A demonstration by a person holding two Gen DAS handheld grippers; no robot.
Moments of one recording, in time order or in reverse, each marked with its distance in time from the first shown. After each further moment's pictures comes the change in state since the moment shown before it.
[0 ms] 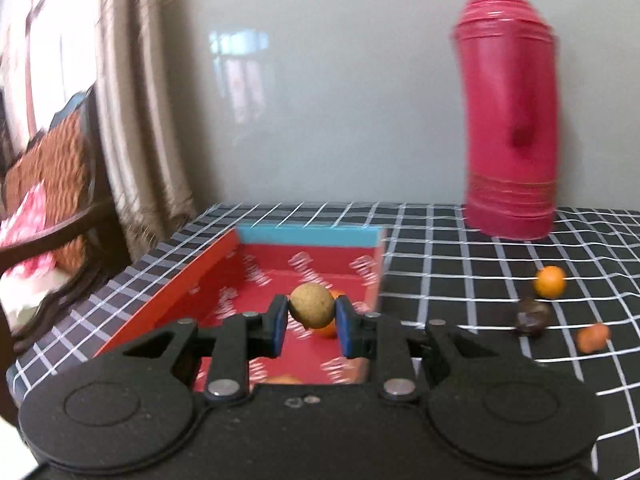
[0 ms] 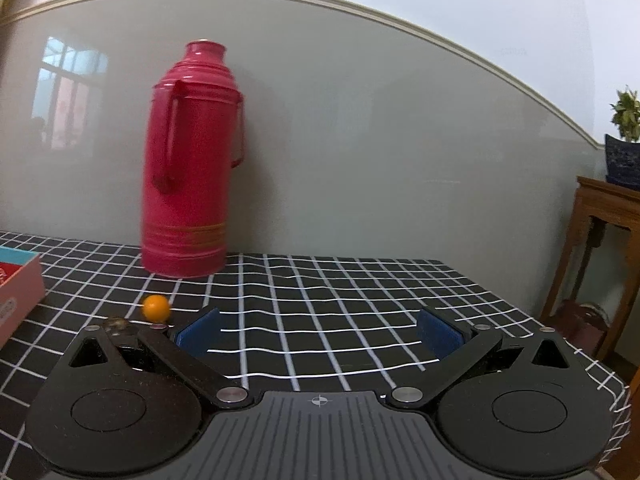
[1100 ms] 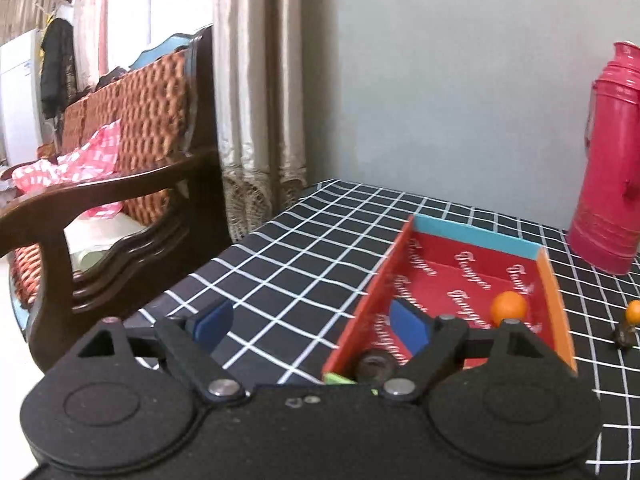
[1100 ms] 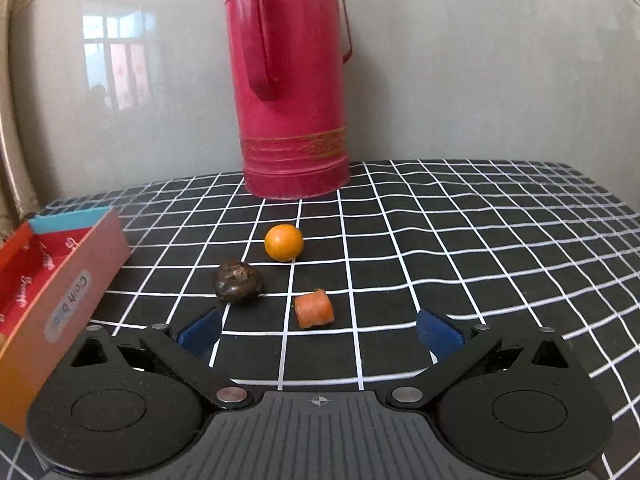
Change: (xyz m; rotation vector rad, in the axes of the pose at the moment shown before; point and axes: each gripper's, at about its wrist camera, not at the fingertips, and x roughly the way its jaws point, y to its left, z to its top) left arm -0.013 0.155 -0.002 -0.174 0.065 0.116; right arm 0.079 0.068 -0.008 0.088 0.289 0.300
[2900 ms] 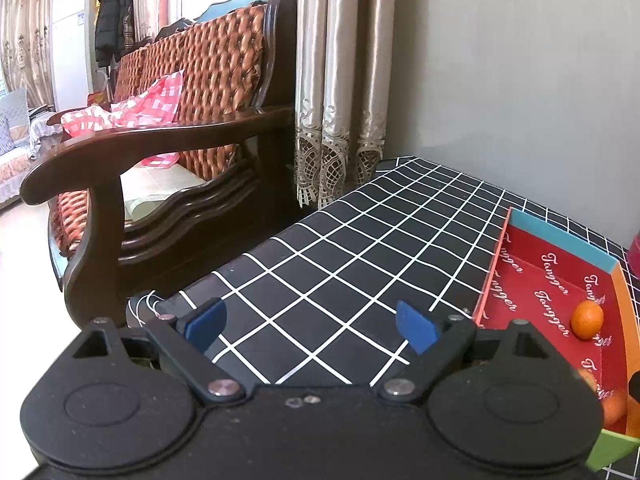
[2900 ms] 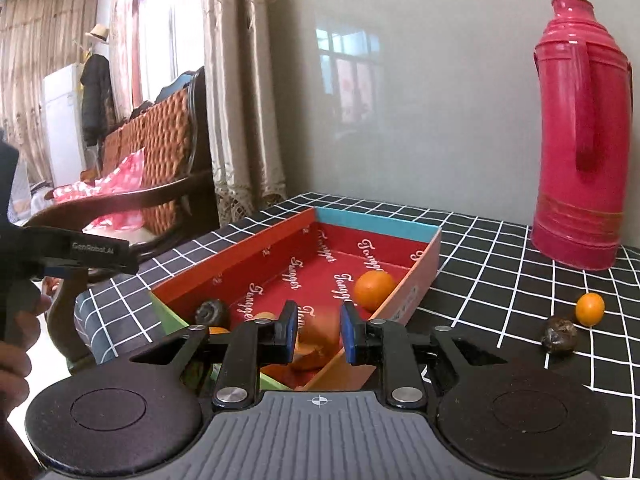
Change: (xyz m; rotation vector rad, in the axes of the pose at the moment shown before) left arm 0.015 0.059 -0.001 -0.124 0.102 0.121; right arm -0.049 0.126 -0.019 -0.296 -0.100 0.641
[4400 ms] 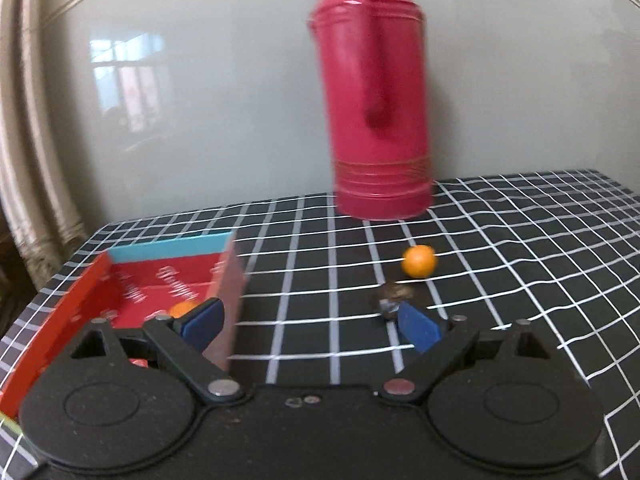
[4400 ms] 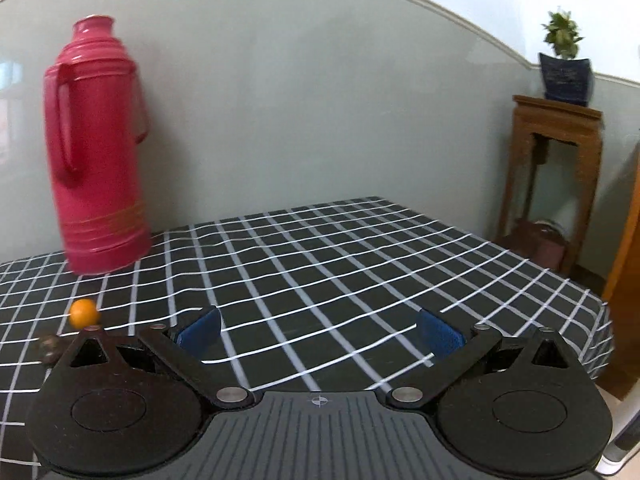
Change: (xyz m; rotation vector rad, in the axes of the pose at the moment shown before) left arm -0.073 -0.265 -0.075 0.511 -0.142 -0.526; right arm -0.147 -0.154 -0.028 0.365 -0.060 -1.154
